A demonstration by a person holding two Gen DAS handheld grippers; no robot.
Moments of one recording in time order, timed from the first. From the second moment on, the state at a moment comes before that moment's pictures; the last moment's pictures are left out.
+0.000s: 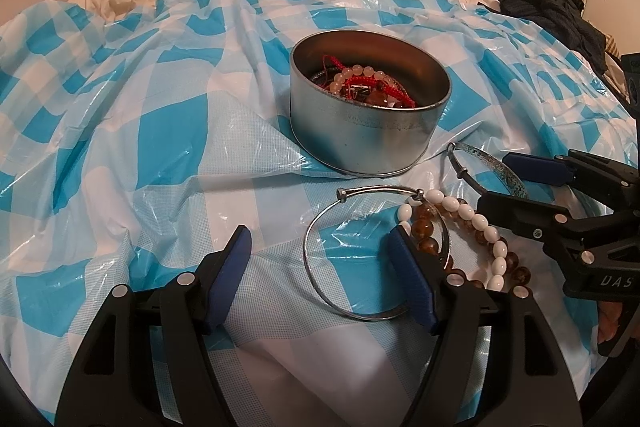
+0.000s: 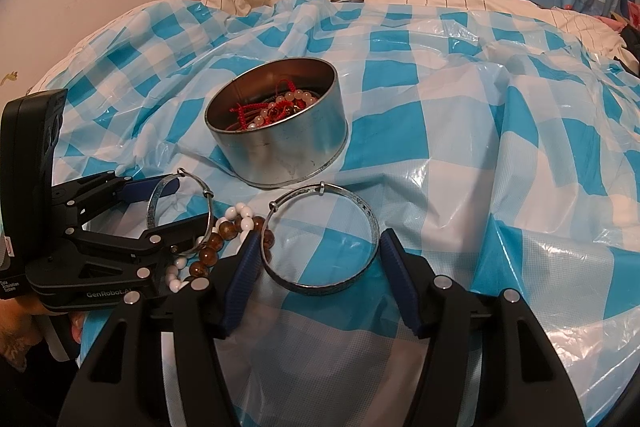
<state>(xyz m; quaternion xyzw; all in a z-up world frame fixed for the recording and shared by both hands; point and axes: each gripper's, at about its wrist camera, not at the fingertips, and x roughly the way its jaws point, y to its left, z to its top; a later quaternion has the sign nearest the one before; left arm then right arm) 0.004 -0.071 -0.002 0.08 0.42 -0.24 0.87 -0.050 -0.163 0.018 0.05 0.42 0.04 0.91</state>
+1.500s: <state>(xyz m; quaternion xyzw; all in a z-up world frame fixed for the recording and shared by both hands) 0.010 -0.063 0.005 0.07 0.43 -0.23 0.87 -0.049 -0.165 0.019 0.05 0.42 0.04 0.90</state>
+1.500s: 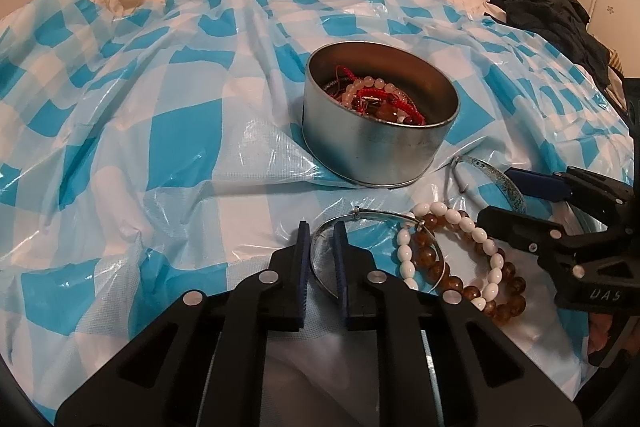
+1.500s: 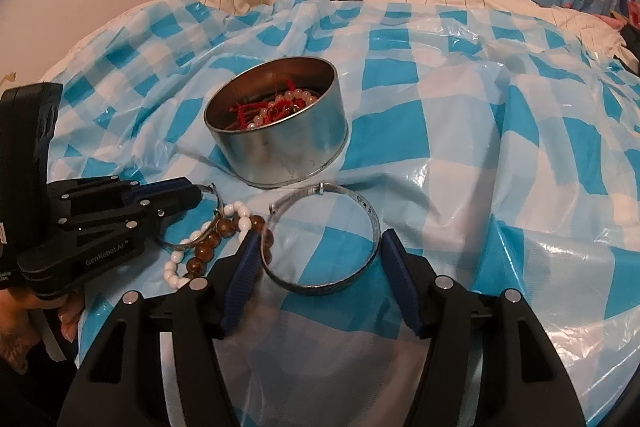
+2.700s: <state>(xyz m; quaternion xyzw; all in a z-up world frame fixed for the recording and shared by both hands) 0.040 -0.086 0.071 0.02 0.35 -0.23 0.91 -0.036 -0.155 0.087 0.04 0.30 0.05 0.95</state>
